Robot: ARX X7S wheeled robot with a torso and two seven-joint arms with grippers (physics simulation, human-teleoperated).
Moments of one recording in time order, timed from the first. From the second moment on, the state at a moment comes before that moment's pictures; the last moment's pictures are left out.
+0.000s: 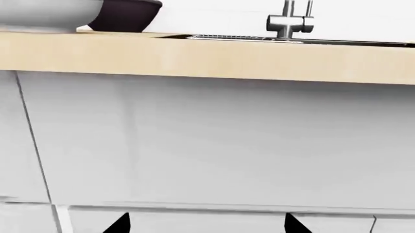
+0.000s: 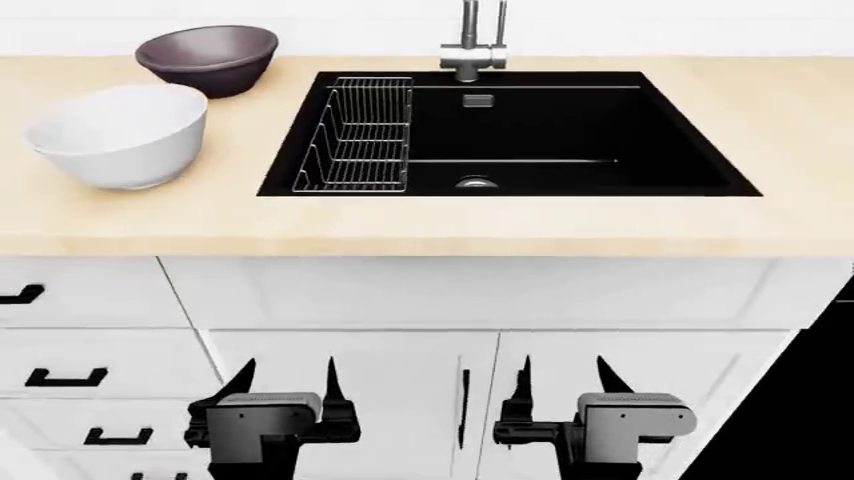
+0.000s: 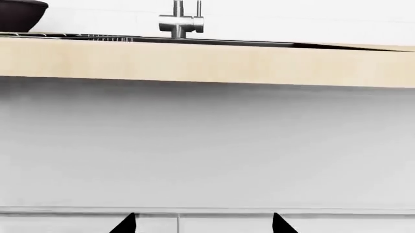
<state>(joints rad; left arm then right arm) -0.02 -0.09 0.10 -0.02 -0.13 -0.01 -0.10 0.02 0.09 -0.12 0.02 0.06 0.00 0.15</state>
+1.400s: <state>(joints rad) -0.02 -0.15 0.15 -0.02 -0.20 0.00 -0.16 0.03 0.14 -0.19 0.03 0.11 -0.03 0.20</state>
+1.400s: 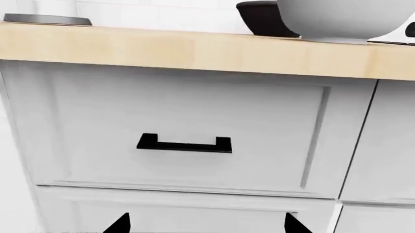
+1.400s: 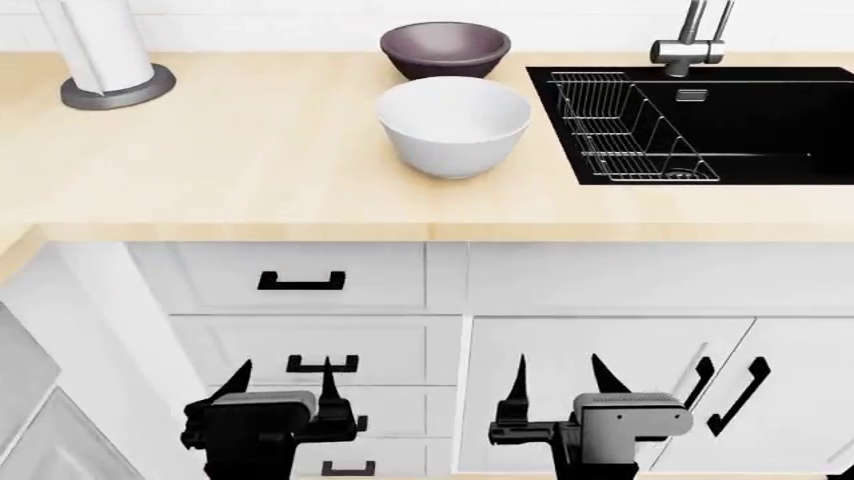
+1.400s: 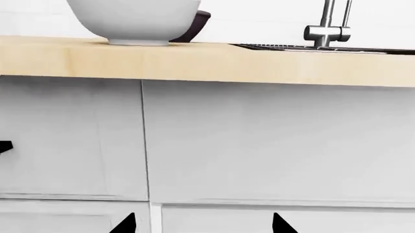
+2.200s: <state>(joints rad) -1.21 -0.87 0.23 0.51 -2.01 -1.09 -1.28 1.19 0.89 -0.42 -0.65 1.76 1.02 1.39</state>
